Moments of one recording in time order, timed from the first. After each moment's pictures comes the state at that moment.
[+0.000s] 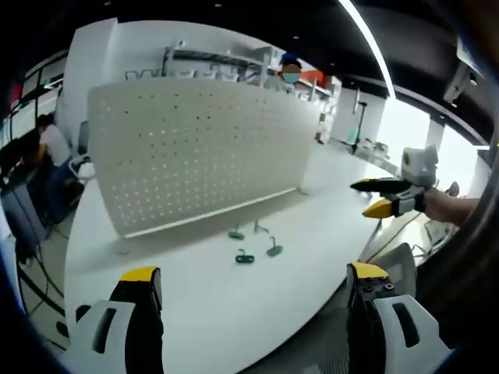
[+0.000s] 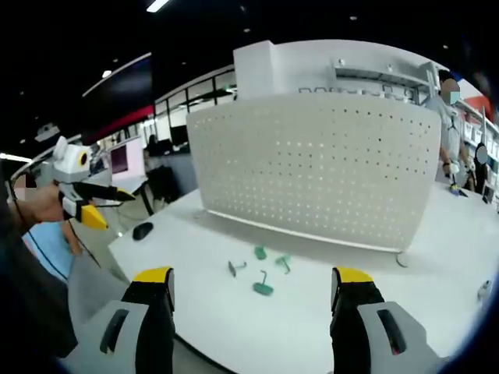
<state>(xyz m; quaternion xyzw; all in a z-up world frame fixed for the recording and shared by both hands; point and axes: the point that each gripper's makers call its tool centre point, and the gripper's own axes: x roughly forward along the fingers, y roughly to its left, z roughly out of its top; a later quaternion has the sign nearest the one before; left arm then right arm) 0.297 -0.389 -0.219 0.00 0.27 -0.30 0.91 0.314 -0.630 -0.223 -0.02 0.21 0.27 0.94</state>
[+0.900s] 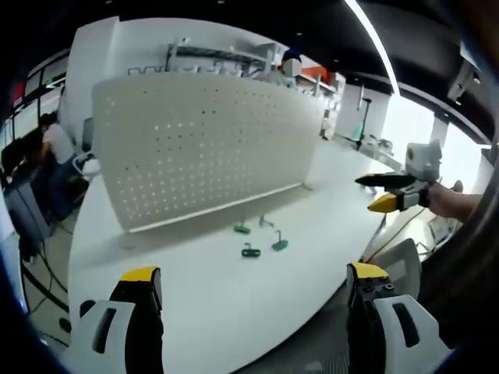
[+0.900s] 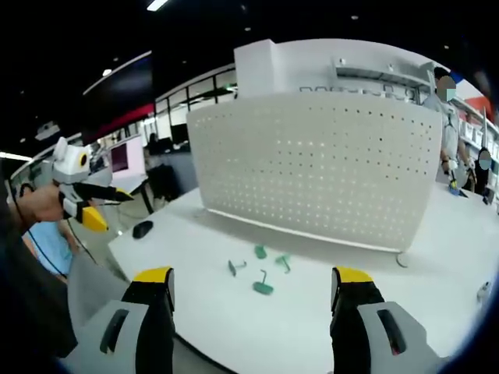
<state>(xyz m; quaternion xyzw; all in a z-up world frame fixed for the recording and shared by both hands) 0.295 -0.380 -0.225 0.01 0.28 -0.29 0.92 0.314 -0.628 -0.224 -0.02 0.21 0.28 0.94</state>
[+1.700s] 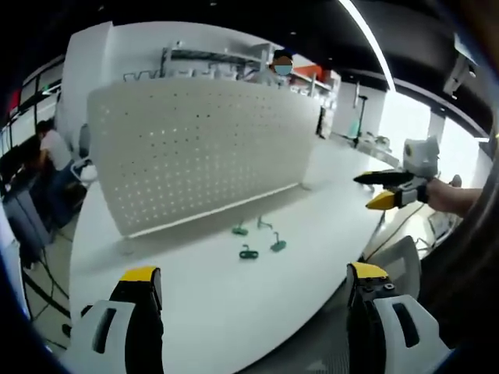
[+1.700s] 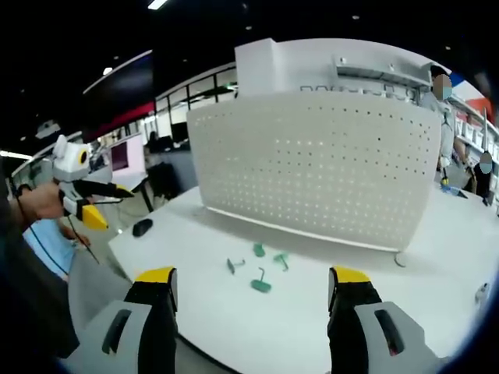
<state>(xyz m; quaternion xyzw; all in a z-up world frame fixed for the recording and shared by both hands) 0.296 -0.386 -0.225 0.02 0.28 -0.30 0.91 0.313 -0.635 -0.224 -0.02 0.22 0.28 0.94</state>
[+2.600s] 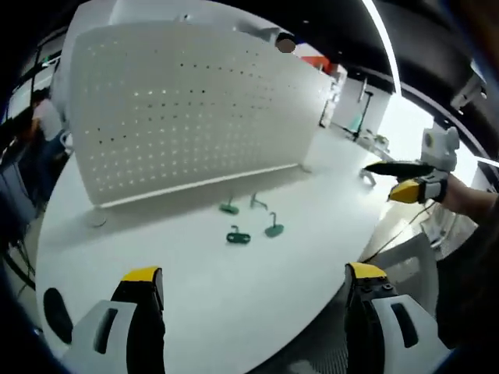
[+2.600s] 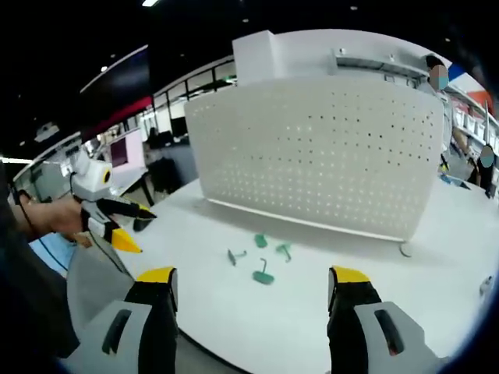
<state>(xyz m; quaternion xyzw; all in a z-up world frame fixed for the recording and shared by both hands) 0.324 -0.421 -0.298 -0.01 0.33 -0.31 0.89 0.314 -0.633 -0.242 -0.02 0.24 0.28 0.93</state>
